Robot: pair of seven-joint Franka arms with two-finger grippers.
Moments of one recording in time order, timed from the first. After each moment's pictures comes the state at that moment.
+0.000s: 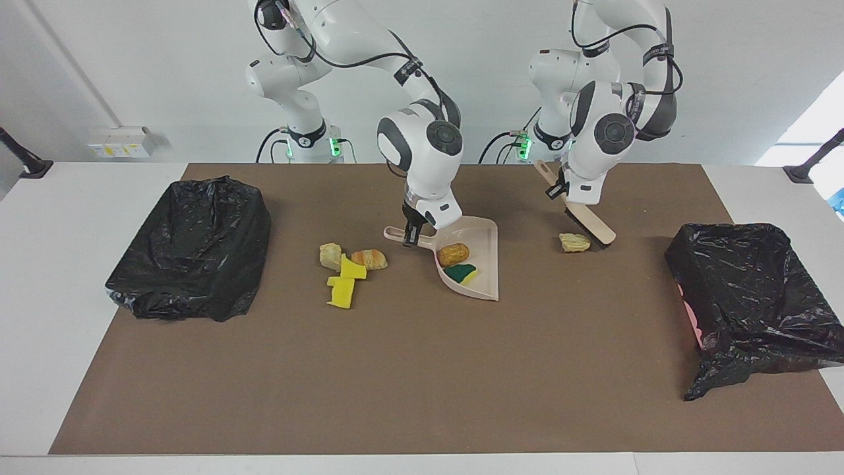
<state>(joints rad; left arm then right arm) -0.32 -0.14 0.02 -2.30 -0.06 1.76 -0.83 0.63 0.34 0.00 -1.78 -0.14 1.95 -0.72</state>
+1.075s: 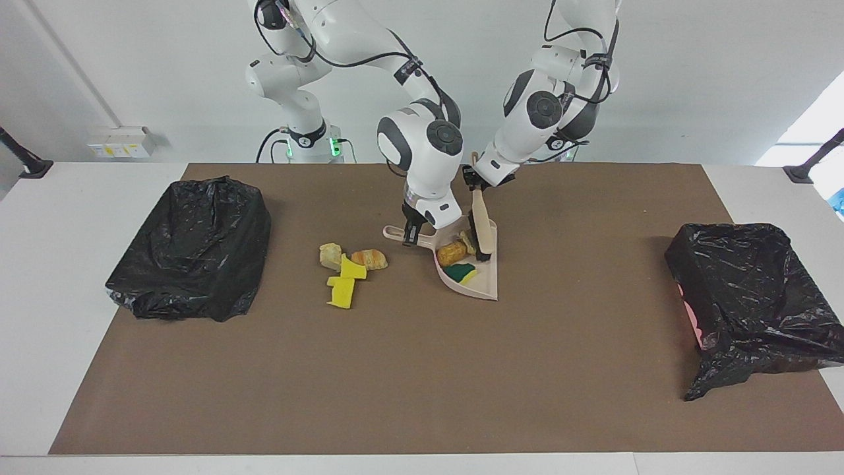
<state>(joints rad) -0.63 -0.12 0.02 -2.29 -0.39 2.01 -0.45 0.63 0.34 0.00 -1.78 -0.14 1.94 -0.72</state>
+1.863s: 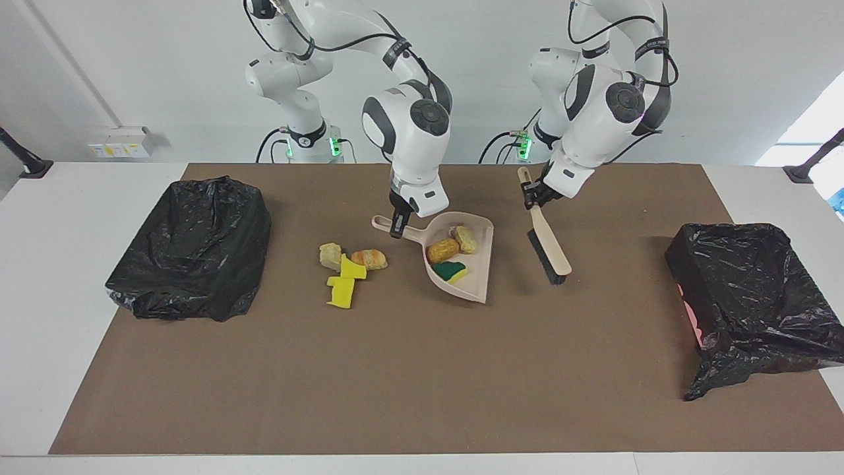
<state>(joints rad) -0.38 -0.11 0.06 -2.15 -0.19 1.91 -0.44 0.56 0.20 -0.01 -1.78 -0.14 1.86 -0.68</state>
